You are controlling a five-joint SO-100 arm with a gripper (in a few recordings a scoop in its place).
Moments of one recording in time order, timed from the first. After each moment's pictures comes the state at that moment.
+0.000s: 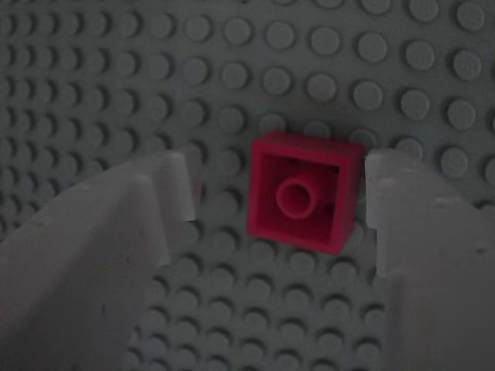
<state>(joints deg) 30.7 87.8 114.8 52.5 -52.1</state>
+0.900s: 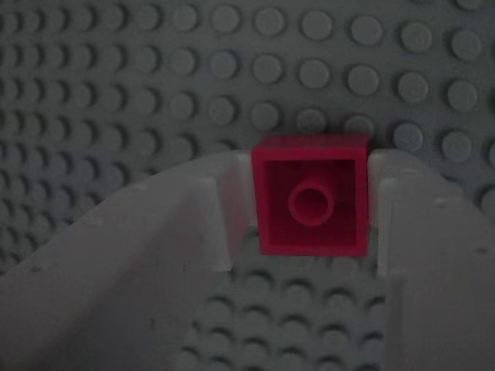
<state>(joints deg) 29.8 86.9 114.3 52.7 -47.4</state>
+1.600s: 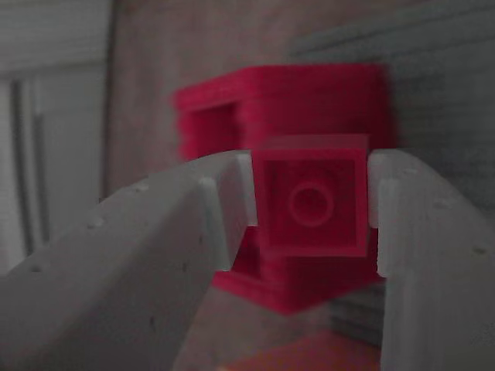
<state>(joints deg) 20.1 65.2 79.5 31.8 -19.3</state>
